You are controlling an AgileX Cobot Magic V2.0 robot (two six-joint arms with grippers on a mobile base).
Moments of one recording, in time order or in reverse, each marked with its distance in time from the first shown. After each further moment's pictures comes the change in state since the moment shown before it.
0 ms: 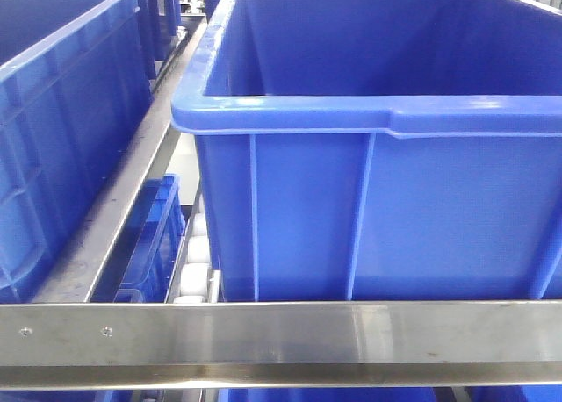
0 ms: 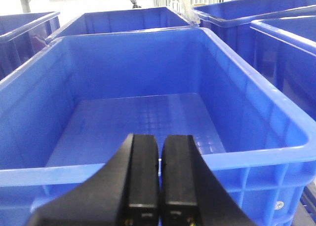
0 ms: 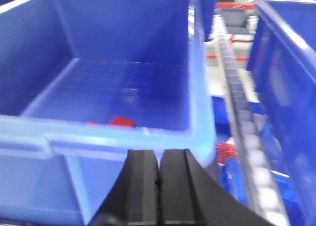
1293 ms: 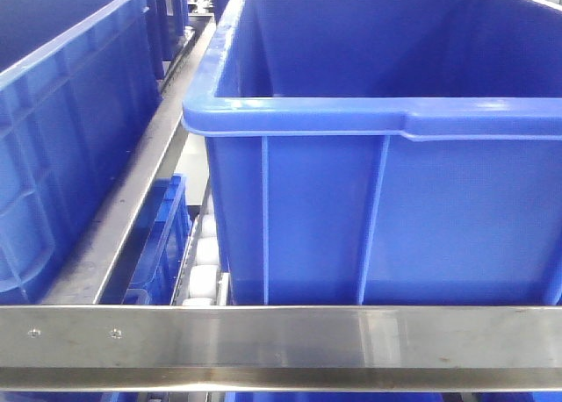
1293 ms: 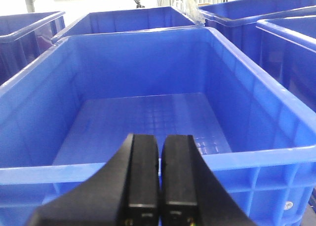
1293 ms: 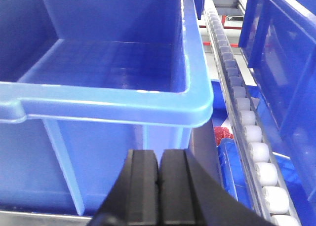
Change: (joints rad) left arm 0.000 0.000 0.000 0.000 0.000 0.000; right arm -0.046 -0.022 0.071 0.070 -0.001 -0.062
